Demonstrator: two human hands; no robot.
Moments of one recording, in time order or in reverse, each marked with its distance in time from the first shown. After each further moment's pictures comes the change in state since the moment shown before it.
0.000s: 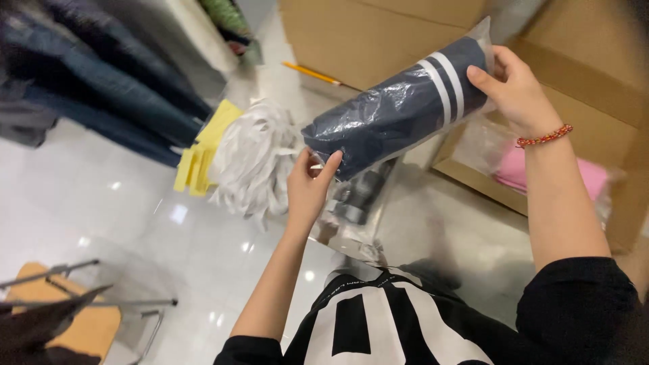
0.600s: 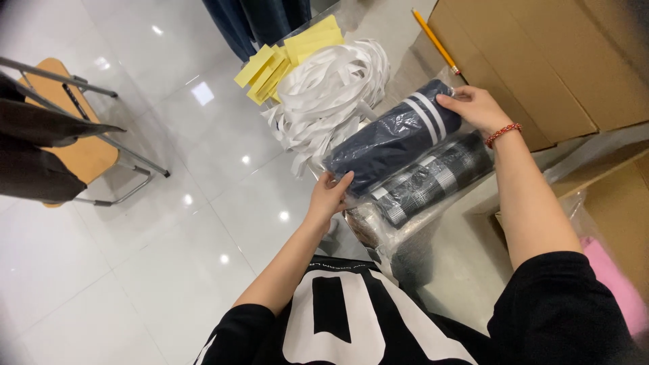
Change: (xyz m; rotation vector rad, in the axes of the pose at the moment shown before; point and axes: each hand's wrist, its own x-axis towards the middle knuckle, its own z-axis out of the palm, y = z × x) left_hand -0.028 -0.183 -0.015 -0.547 0.207 -0.527; right_hand 0.141 0.104 0.231 -0.326 -0.486 0.164
